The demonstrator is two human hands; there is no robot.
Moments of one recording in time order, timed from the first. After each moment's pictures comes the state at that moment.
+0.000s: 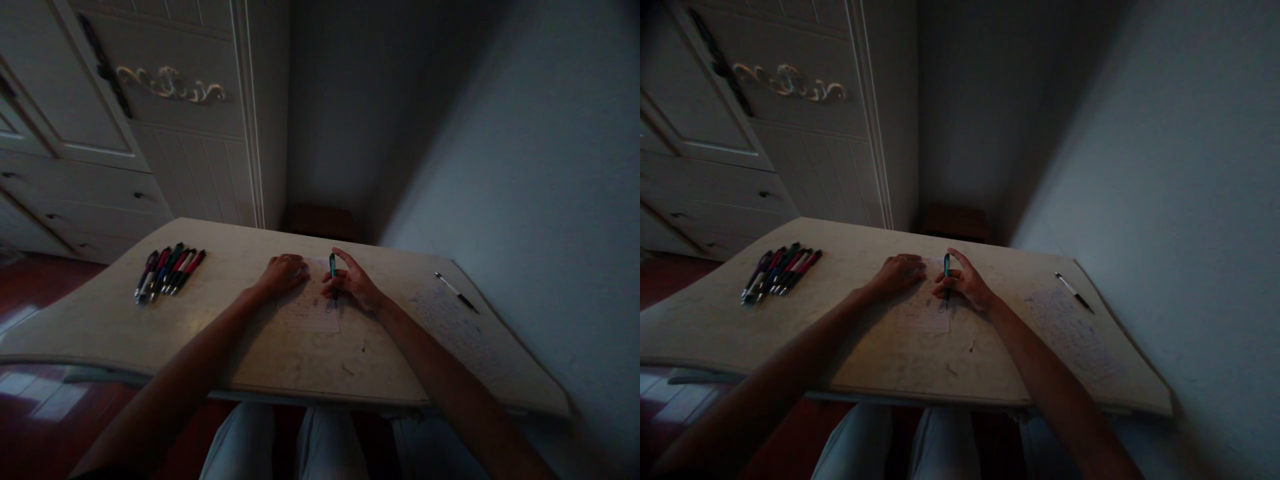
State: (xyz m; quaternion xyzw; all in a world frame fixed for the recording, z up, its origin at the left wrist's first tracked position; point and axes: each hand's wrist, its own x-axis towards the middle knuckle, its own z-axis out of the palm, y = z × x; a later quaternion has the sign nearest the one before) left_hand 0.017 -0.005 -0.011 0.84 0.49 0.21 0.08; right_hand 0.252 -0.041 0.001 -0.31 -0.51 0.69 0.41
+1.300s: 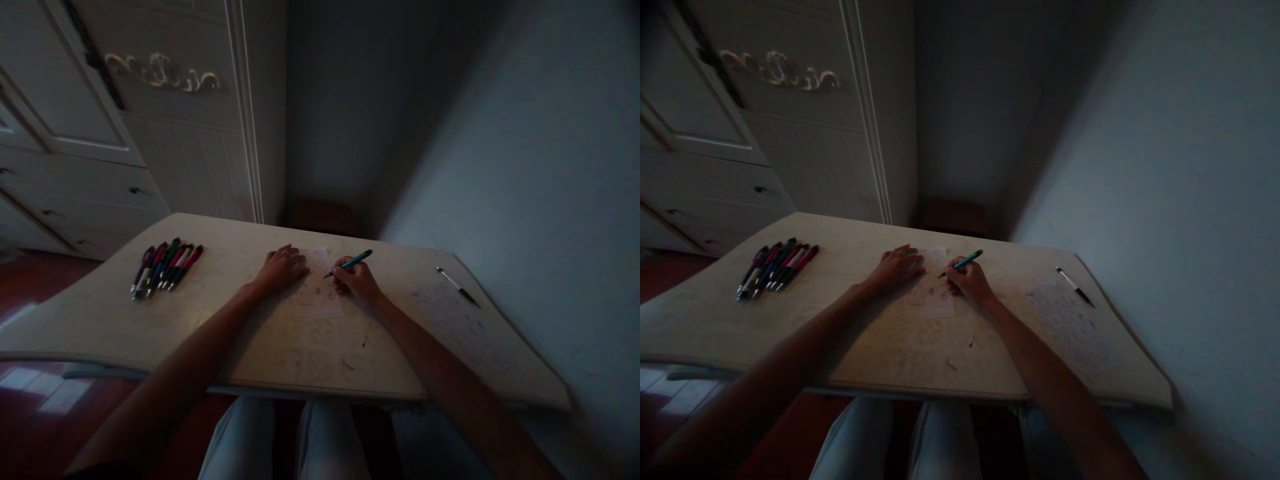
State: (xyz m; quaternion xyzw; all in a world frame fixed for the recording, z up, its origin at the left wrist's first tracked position) left_hand 0.018 -0.002 -0.019 0.84 0.51 0.18 0.05; right_hand 0.244 -0.041 -0.003 -0.48 -0.55 0.52 0.45
